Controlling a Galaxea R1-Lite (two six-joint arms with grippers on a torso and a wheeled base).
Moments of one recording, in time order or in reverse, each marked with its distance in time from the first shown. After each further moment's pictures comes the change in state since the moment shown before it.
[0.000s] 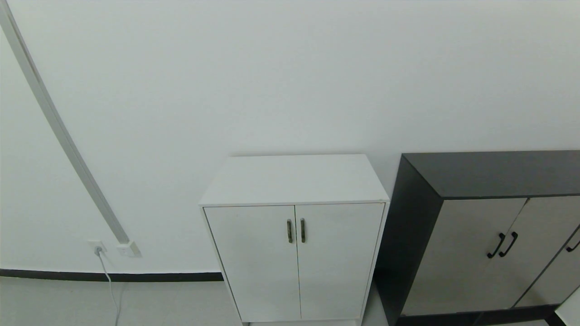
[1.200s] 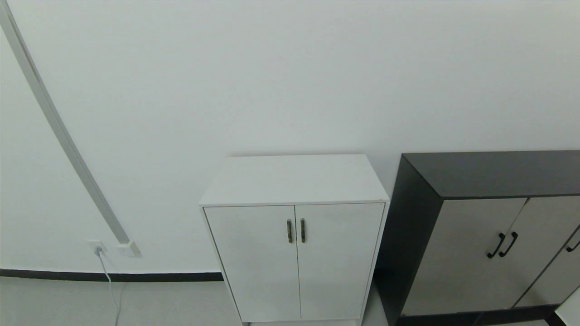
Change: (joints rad) left arm 0.000 0.000 0.000 -0.001 0.004 -0.005; right arm -0.003 0.026 -0.002 0.010 0.094 -0.073
